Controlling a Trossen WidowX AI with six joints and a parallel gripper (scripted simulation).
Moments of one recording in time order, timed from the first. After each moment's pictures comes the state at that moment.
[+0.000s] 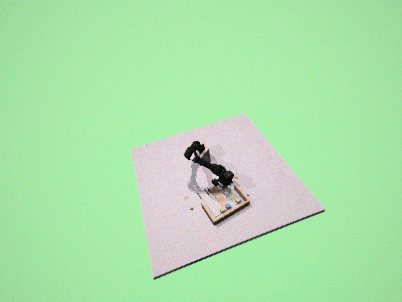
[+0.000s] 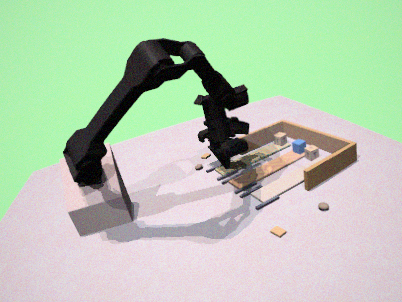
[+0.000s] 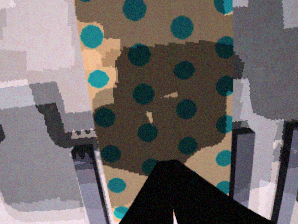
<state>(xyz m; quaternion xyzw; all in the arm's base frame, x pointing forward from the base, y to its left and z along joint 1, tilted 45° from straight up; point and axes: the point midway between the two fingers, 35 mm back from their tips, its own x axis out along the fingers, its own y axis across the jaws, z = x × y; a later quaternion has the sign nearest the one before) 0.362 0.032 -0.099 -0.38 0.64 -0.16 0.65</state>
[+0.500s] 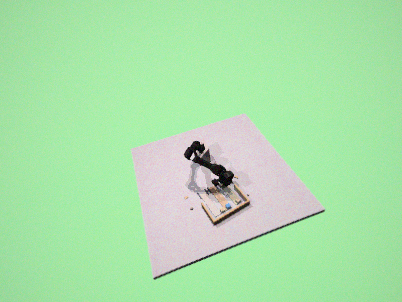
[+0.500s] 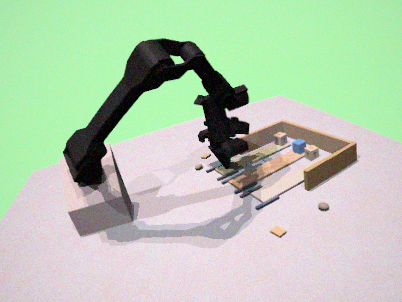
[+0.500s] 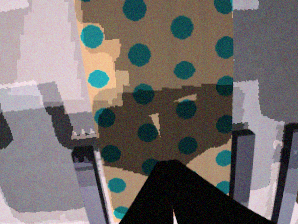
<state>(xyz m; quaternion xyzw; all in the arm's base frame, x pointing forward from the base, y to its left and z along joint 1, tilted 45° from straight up) 0.362 0.032 -0.100 -0.38 0.64 -0.15 0.65</state>
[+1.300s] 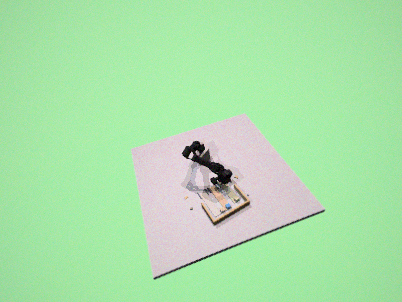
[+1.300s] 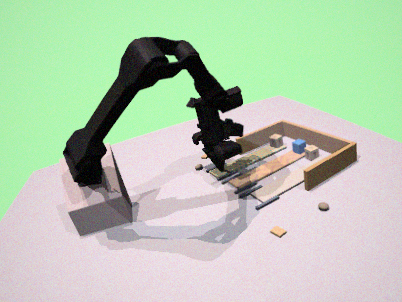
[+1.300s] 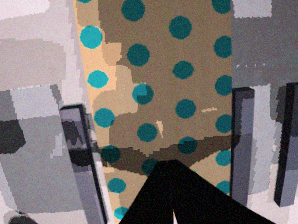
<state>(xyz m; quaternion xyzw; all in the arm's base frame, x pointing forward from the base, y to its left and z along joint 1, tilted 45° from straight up) 0.343 0.026 -0.097 -0.38 0.64 -0.15 0.65</state>
